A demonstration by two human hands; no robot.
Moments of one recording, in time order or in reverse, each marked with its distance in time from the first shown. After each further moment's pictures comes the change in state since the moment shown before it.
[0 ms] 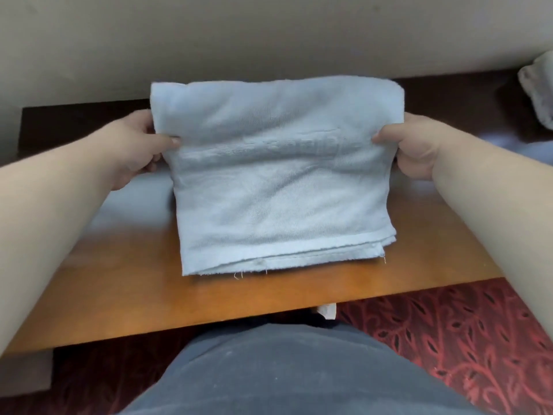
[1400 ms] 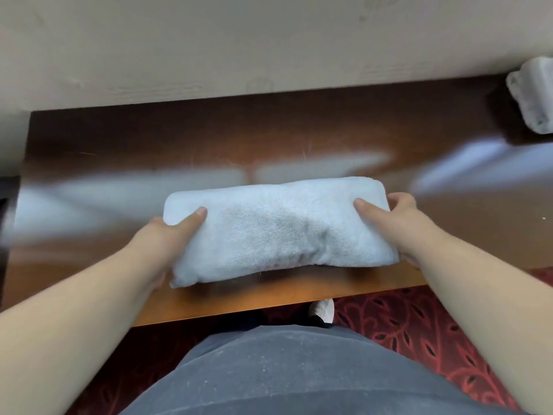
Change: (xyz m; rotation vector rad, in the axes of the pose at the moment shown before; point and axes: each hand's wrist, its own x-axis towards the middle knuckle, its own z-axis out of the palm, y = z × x) left_hand -0.125 -0.048 0.082 -0.051 0.152 -0.510; right_hand -0.089 0.097 0.016 -0.298 0.327 0.254
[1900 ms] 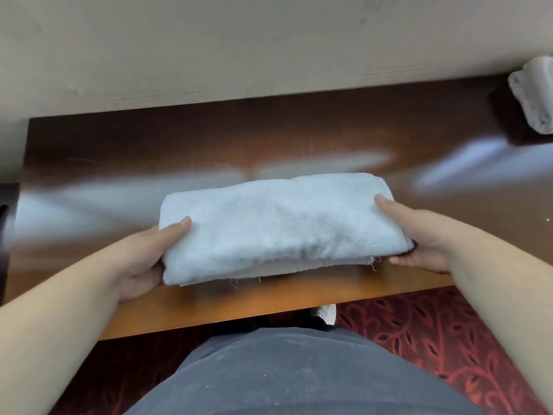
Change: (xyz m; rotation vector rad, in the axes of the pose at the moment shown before) left_hand -0.004 0.004 -0.029 -0.326 -0.478 -0.040; right_hand -0.008 -0.014 -0.026 0.232 -0.309 0.272
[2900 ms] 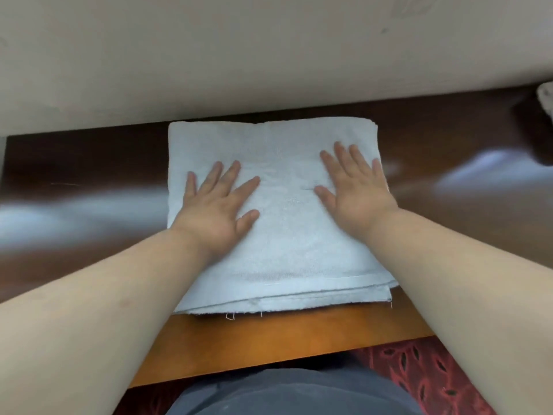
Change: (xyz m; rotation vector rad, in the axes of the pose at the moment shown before) left_hand 0.131 0.050 0.049 1.677 0.347 0.750; right_hand 0.101 -0.079 0.081 -1.343 0.375 -0.844
